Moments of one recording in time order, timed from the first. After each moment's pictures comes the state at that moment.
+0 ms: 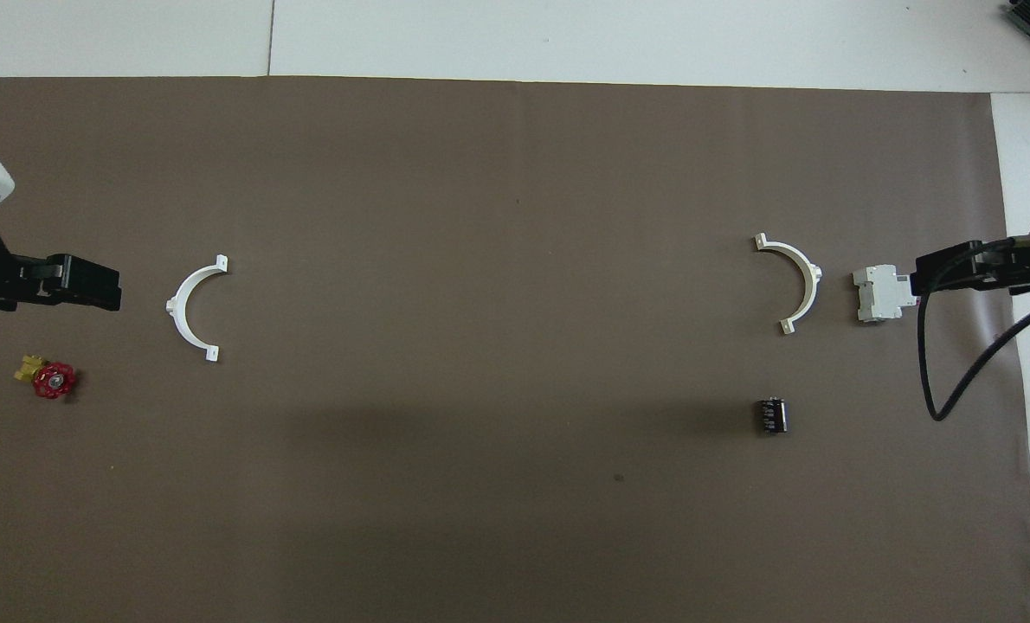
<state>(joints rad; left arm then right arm) 0.00 -0.05 -0.09 -1.66 0.02 1.58 -0.03 0.08 -0.02 -0.10 -1.64 -0.01 1.63 -0.01</state>
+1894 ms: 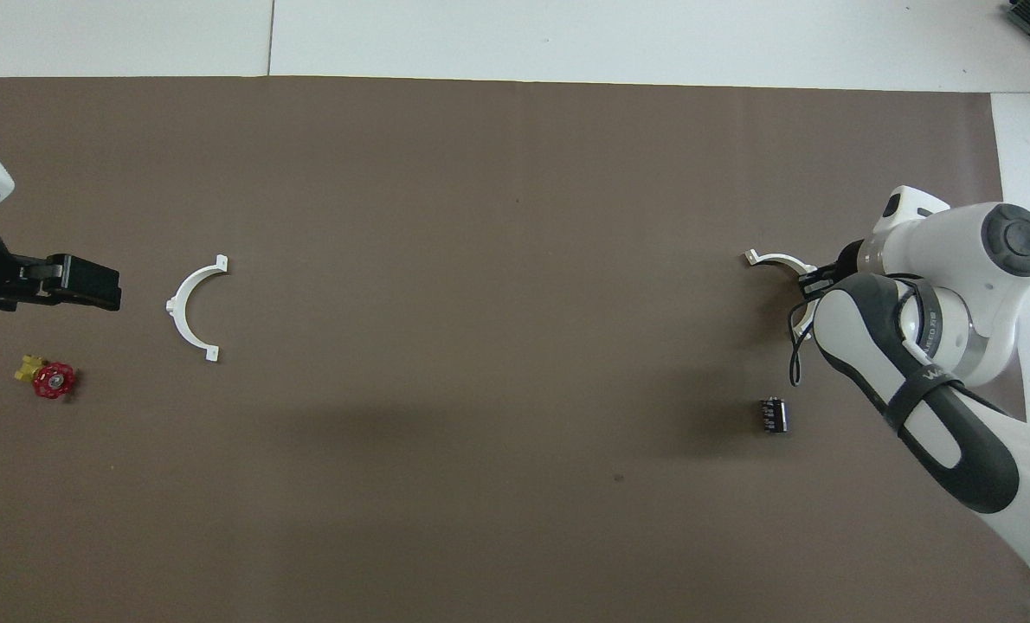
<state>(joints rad) 0.00 -0.05 -0.09 -1.66 0.02 1.58 -0.03 0.02 0.34 -0.10 -2.01 0.11 2.46 -0.53</state>
